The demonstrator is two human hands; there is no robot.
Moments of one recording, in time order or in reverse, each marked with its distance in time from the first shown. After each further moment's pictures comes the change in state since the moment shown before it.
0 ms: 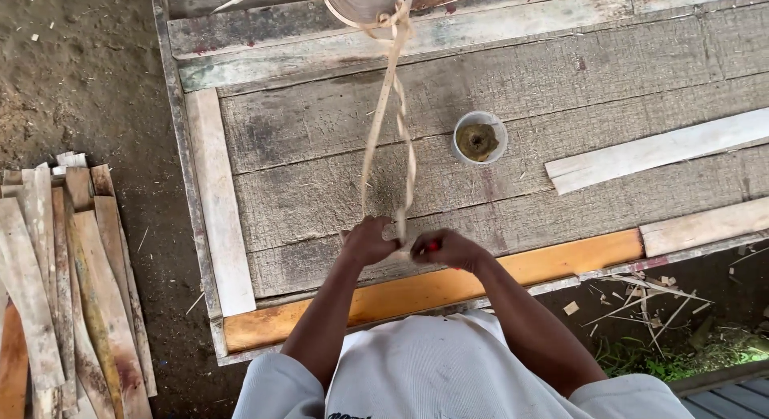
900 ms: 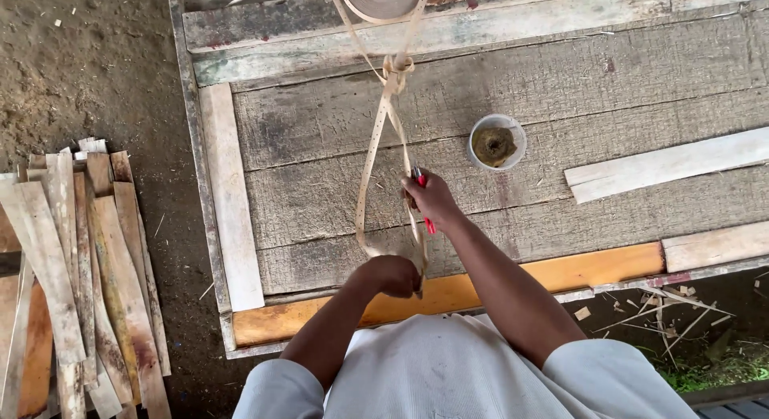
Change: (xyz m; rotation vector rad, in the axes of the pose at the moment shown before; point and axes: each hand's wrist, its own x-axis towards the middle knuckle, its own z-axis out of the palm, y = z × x) left_hand 0.005 0.000 0.060 0.388 -0.461 0.272; right_hand 0.108 -0.056 0.009 0.031 0.401 -0.004
